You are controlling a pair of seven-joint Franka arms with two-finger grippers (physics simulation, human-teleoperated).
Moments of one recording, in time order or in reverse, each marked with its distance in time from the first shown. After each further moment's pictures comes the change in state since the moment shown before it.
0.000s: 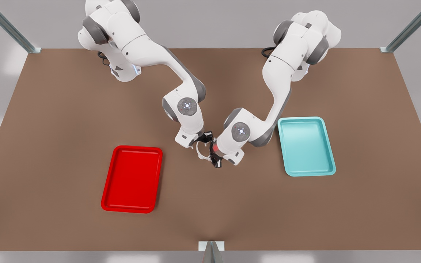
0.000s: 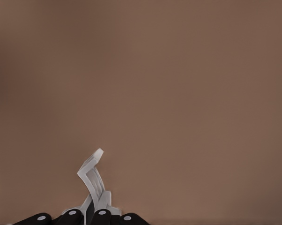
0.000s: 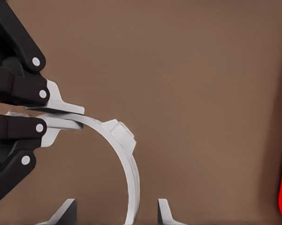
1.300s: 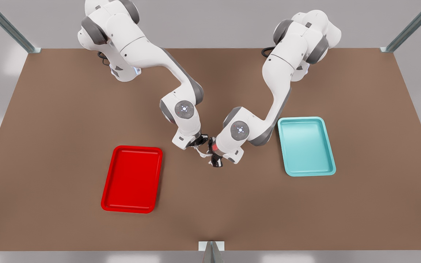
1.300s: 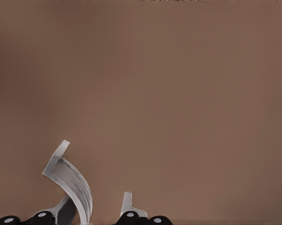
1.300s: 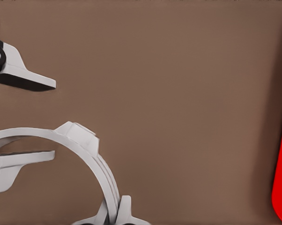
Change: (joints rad) left arm -0.004 -0.012 0.002 0.001 0.006 -0.012 -0.055; right arm -0.017 -0.001 0.000 -0.022 0.008 0.002 -0.007
